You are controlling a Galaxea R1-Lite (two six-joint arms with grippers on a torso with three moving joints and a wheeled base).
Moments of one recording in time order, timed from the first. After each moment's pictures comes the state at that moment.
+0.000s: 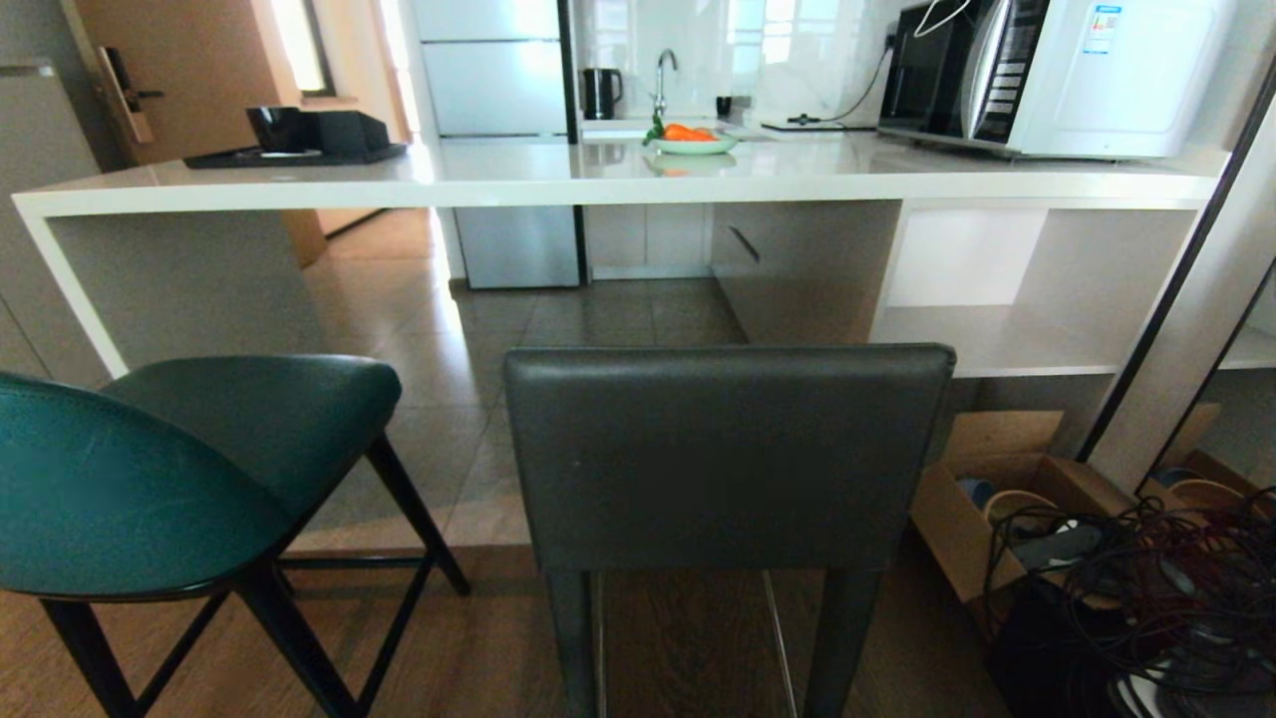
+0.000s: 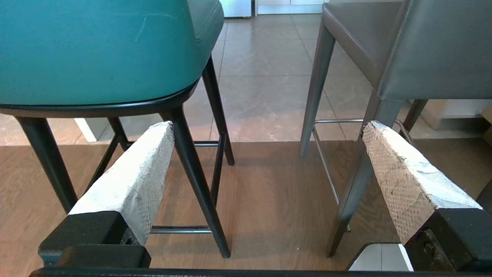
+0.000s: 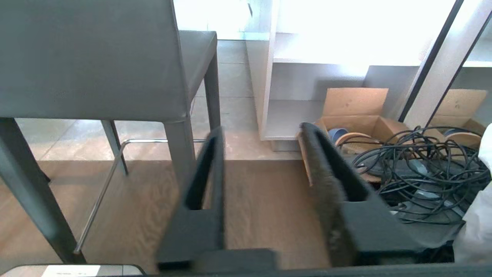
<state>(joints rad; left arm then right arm) 0.00 0.00 0.00 0.00 -0.01 0.02 0.00 0.00 0.00 -0.07 0.02 -0.08</state>
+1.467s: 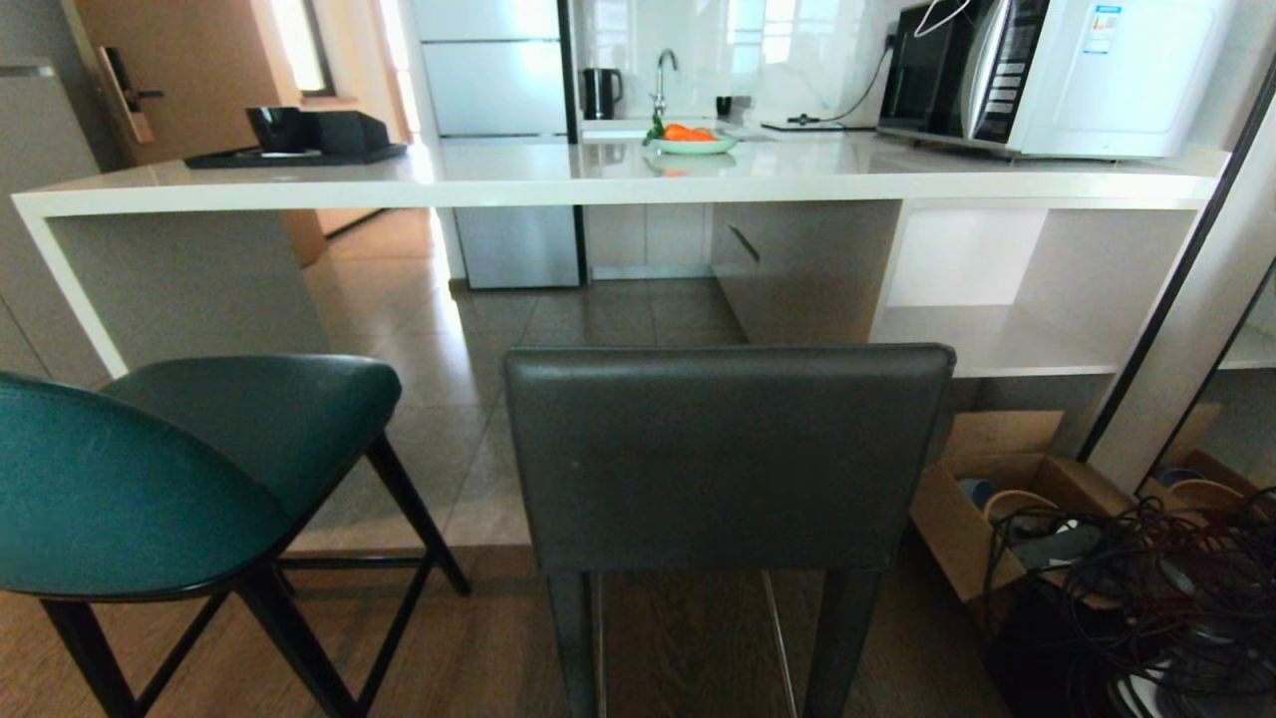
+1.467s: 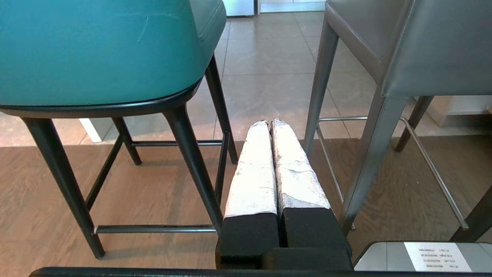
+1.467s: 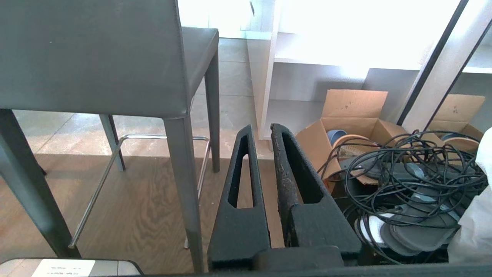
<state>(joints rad) 0.00 0.00 0.00 0.01 0.00 0.04 0.00 0.00 0.00 -0.06 0.03 -0.11</state>
